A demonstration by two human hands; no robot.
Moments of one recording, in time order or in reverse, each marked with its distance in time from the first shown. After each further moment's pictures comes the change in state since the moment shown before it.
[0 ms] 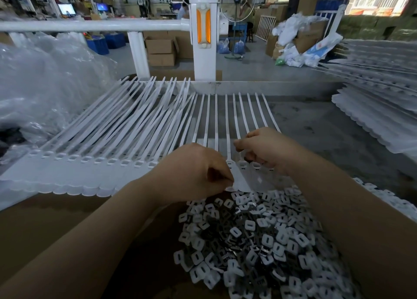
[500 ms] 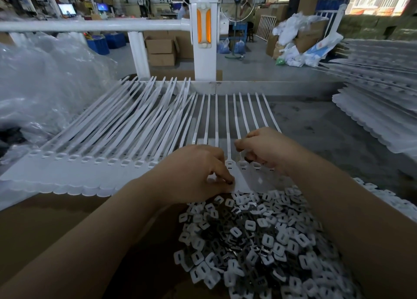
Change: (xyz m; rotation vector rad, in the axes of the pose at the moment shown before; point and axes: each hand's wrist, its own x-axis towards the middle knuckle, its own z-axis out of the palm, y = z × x) left_hand 0.002 -0.001 -0.001 0.116 -0.102 -0.054; right_hand 0.004 0.000 0.002 -0.016 0.009 -0.002
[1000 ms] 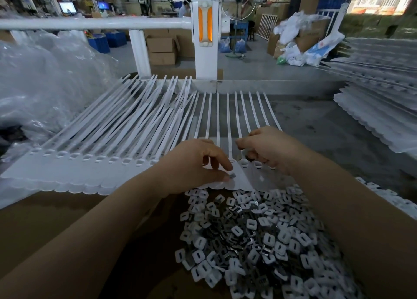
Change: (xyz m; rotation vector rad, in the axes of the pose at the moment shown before) left_hand 0.002 -0.008 0.003 -0.333 0.088 -0.232; right_hand 0.000 0.000 -0.001 -0.008 0.006 0.015
